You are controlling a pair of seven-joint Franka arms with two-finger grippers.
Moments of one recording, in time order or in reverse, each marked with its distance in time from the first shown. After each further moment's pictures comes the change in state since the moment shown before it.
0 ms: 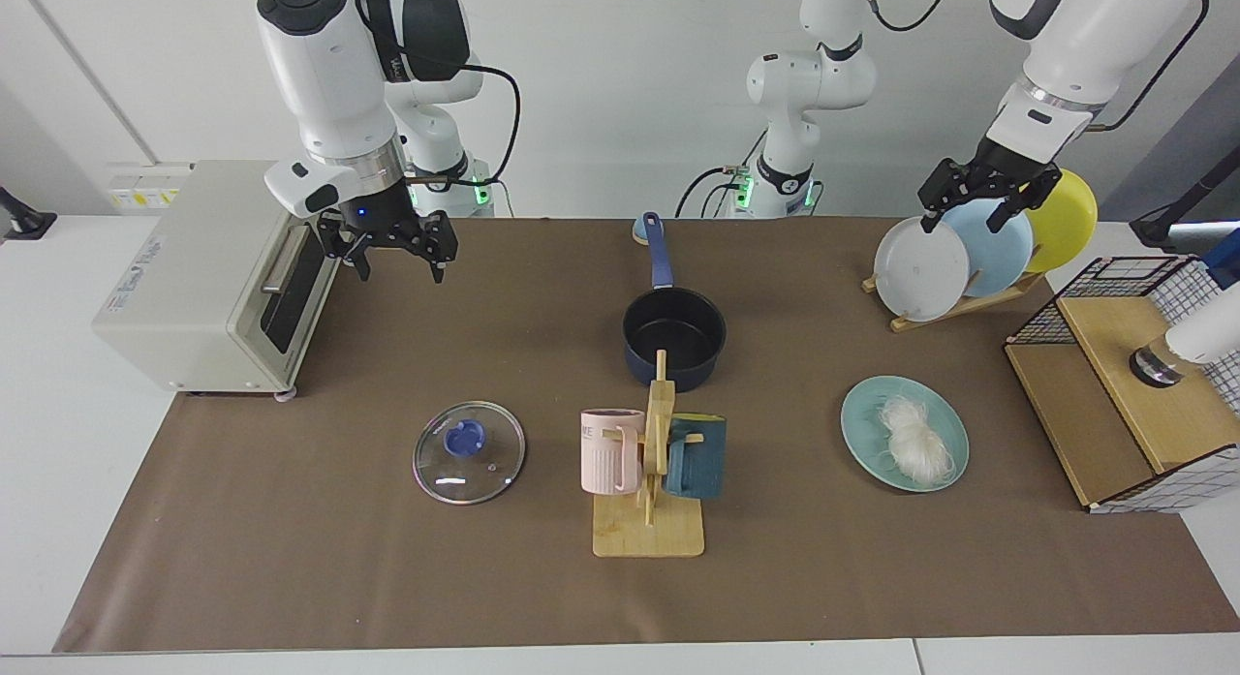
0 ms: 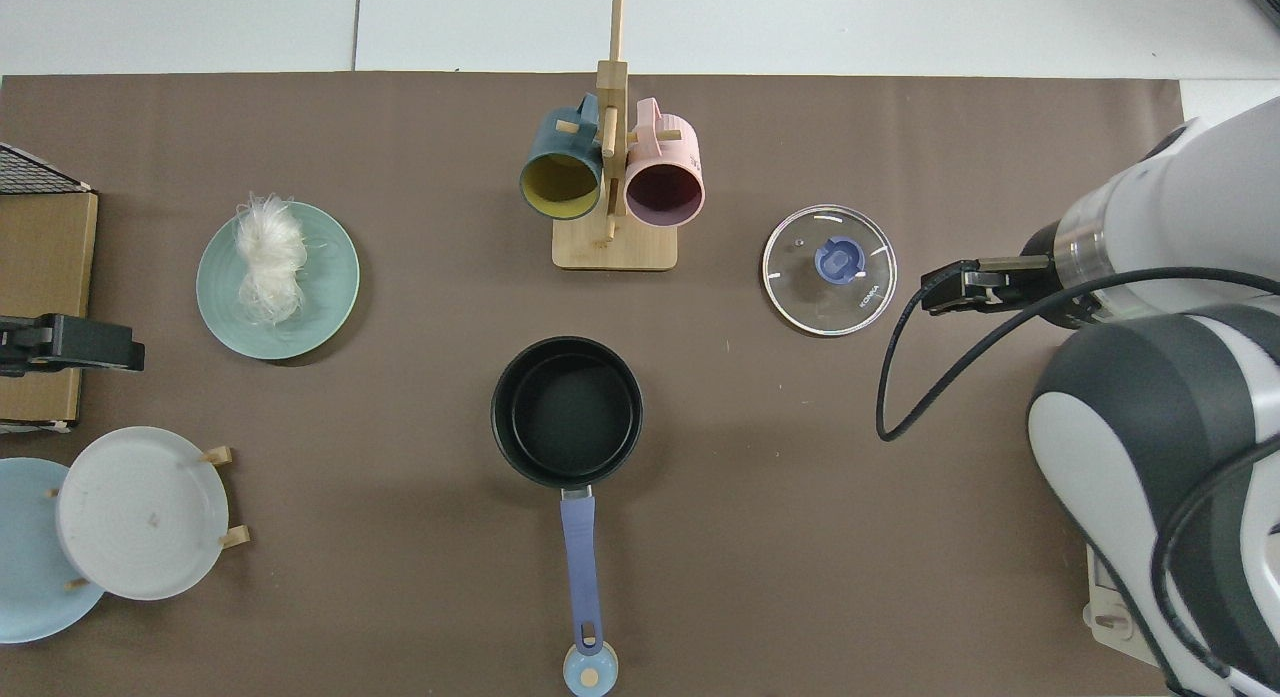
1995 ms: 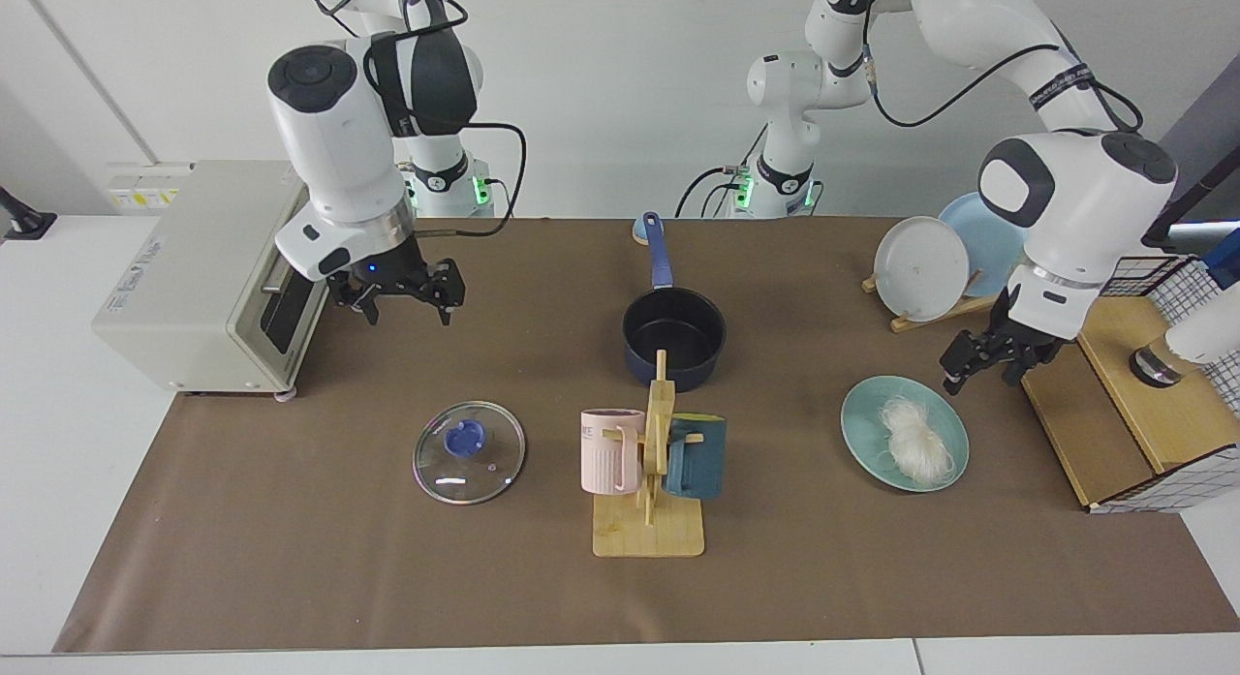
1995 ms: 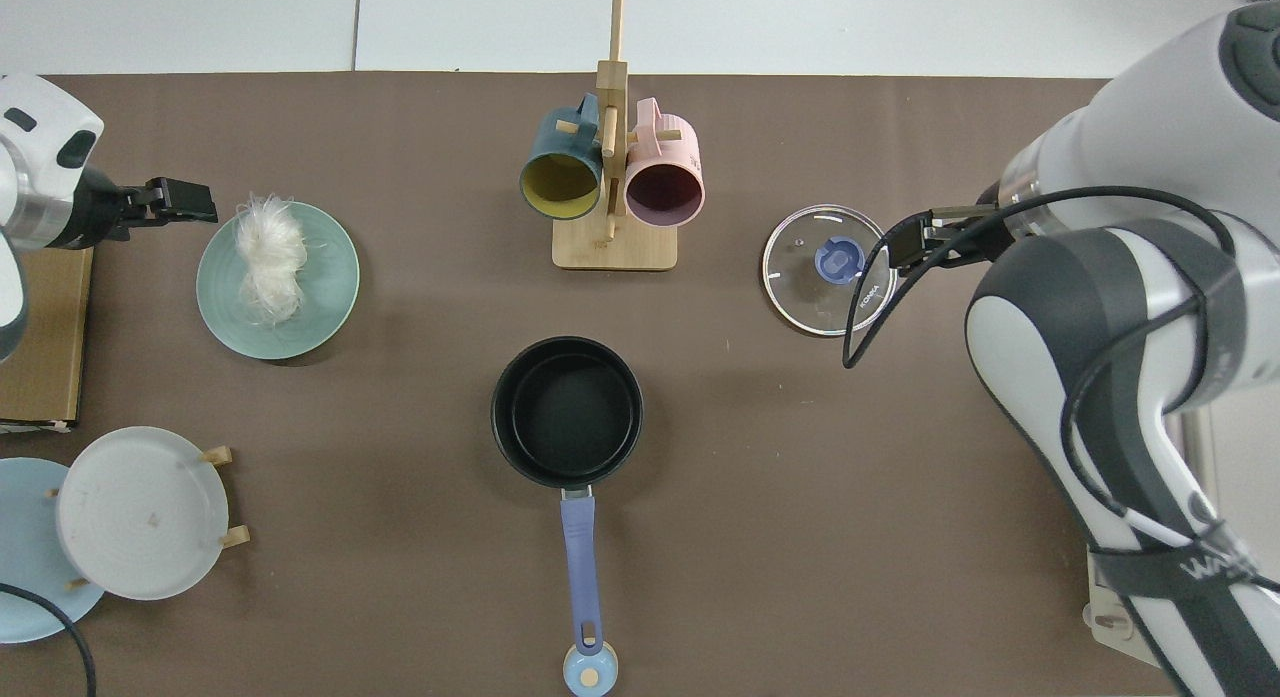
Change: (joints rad) left arm 0.039 0.365 0.020 0.028 -0.079 0.531 -0.042; right arm 0.000 0.191 0.014 0.150 -0.020 0.012 -0.015
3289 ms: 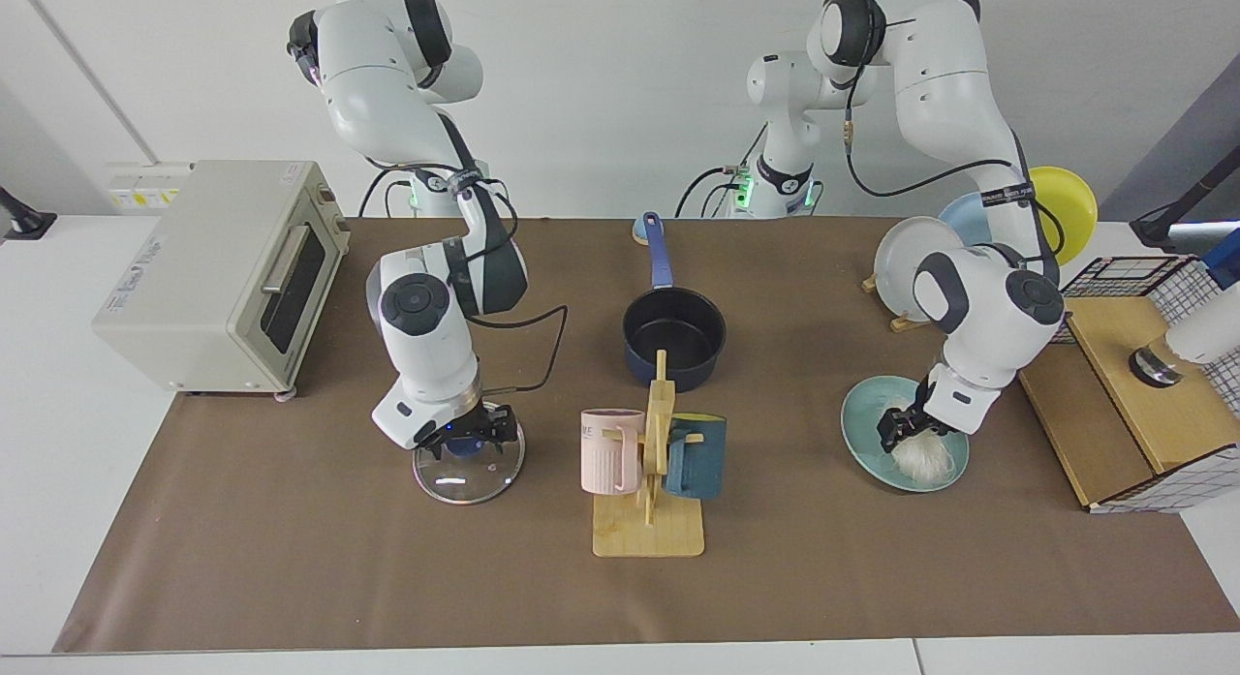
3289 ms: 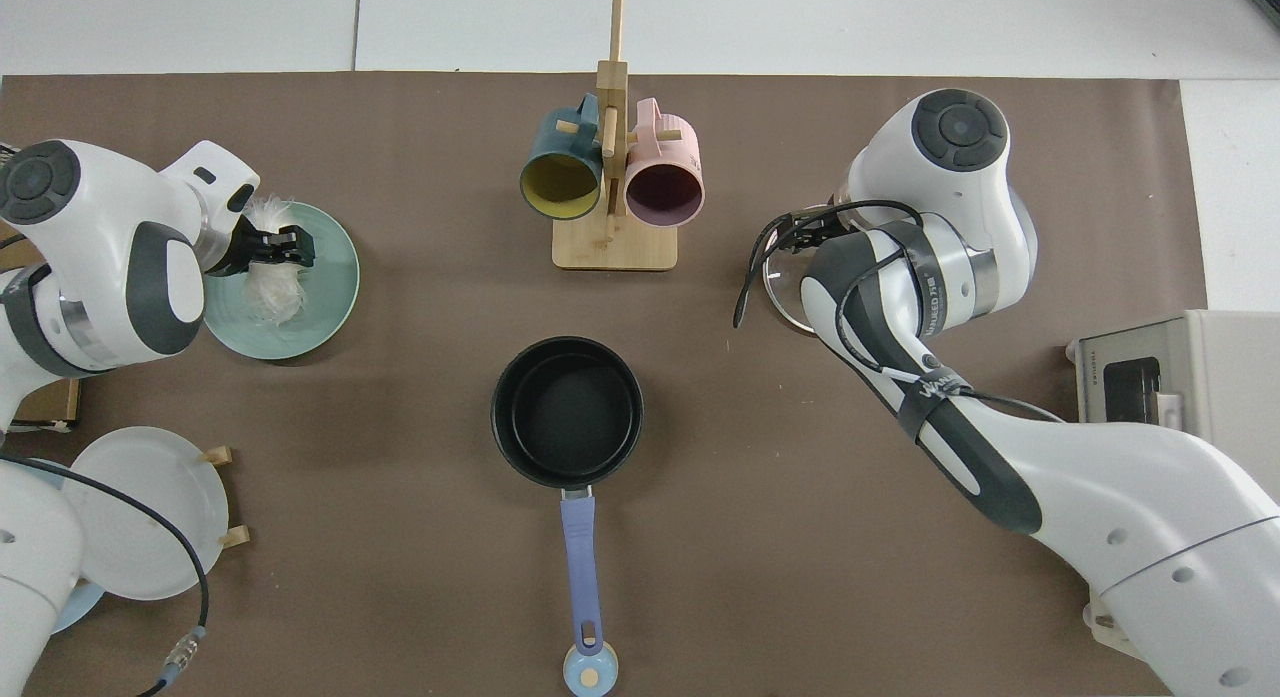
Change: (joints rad) left arm -0.015 0.220 -0.036 -0.054 -0.022 0.161 0.001; right arm -0.003 0.365 0.069 0.016 -0.109 0.382 0.018
